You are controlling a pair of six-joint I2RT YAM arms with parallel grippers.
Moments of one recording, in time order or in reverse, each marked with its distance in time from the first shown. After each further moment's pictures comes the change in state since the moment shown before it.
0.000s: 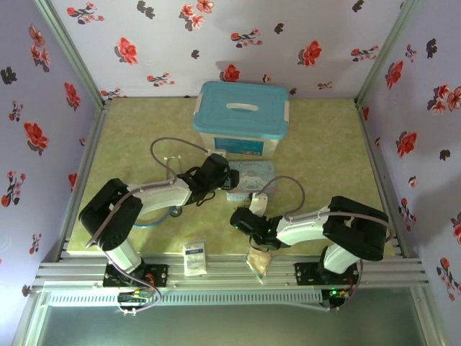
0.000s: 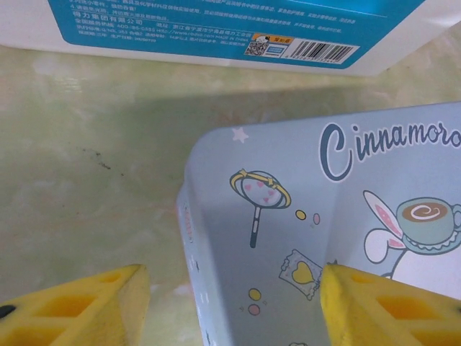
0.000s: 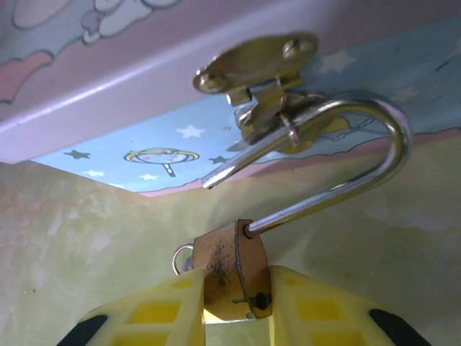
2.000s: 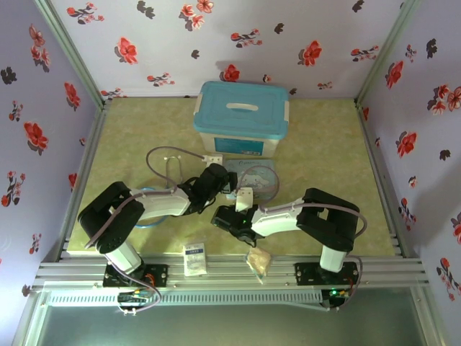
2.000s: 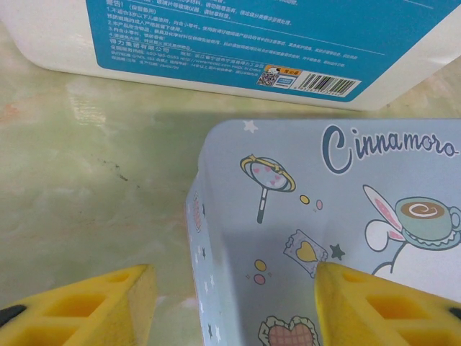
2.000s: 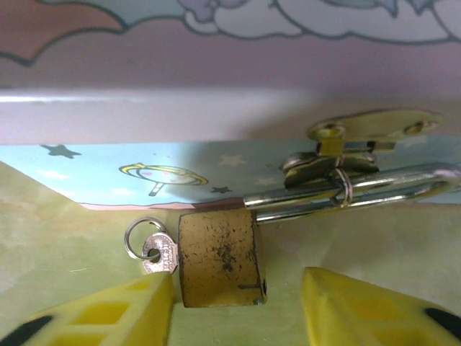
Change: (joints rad) left arm -0.046 -0.021 -0.135 0.212 -0.128 -0.035; right arm 0.019 0.218 0.296 -0.404 0.187 -0.150
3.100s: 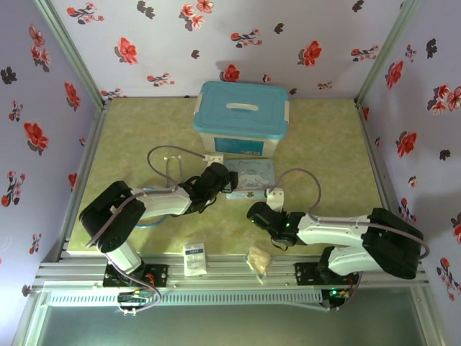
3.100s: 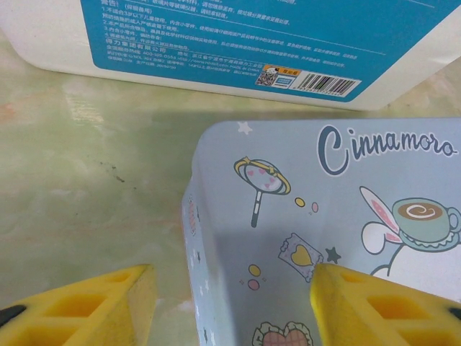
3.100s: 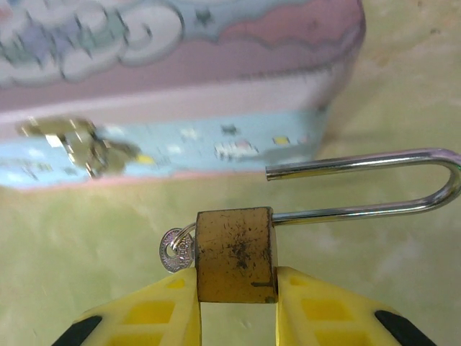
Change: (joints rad) left arm 0.000 0.012 0.024 -0.025 0.000 -0.002; right arm -0.125 -0.508 -0.351 0.030 -0.212 -0.082
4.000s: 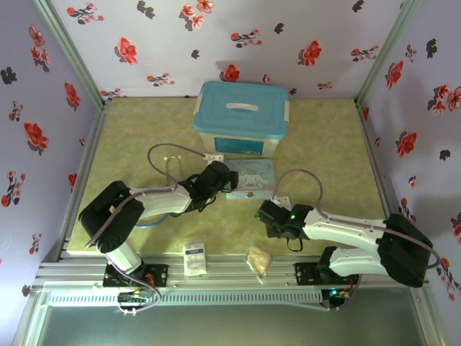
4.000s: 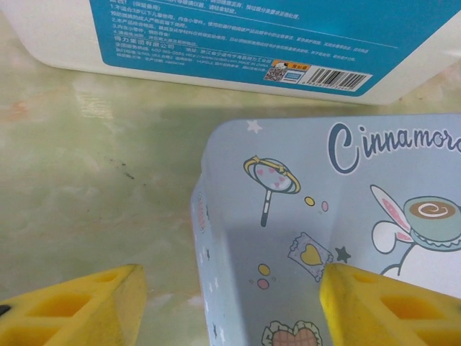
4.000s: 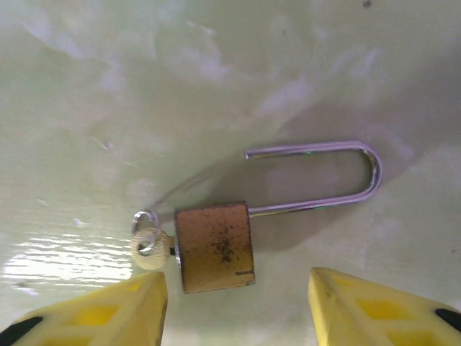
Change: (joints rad) left arm 0.000 -0.008 0.029 -0.070 0.000 0.007; right arm -0.067 -0.092 0.093 -0.486 -0.237 -0.114
